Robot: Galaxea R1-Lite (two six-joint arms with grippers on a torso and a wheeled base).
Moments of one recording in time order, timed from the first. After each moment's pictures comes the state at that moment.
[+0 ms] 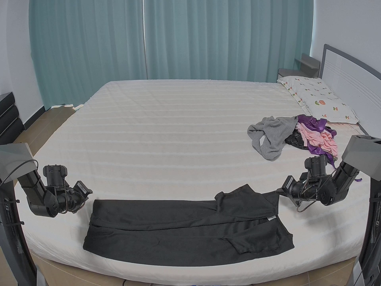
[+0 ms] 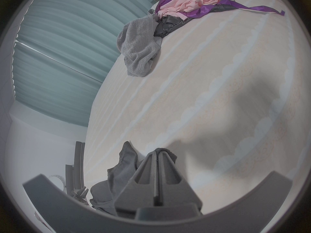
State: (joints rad) left arm 0.19 2.27 -0.67 -0.89 -0.21 -0.76; right arm 0.05 2.32 -0.84 -0.75 0.29 0.80
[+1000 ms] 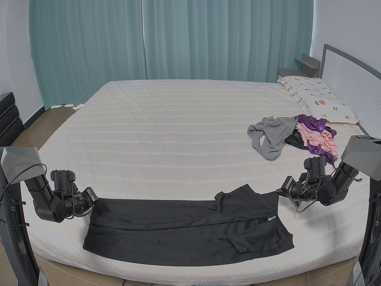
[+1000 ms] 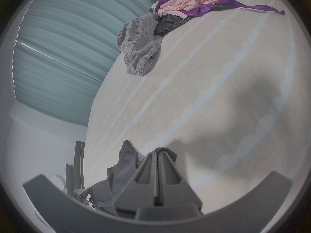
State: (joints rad) left arm 0.14 2.31 -0.64 -0.95 -0.20 -0.61; right arm 0.06 2.32 -0.84 -0.75 0.29 0.80
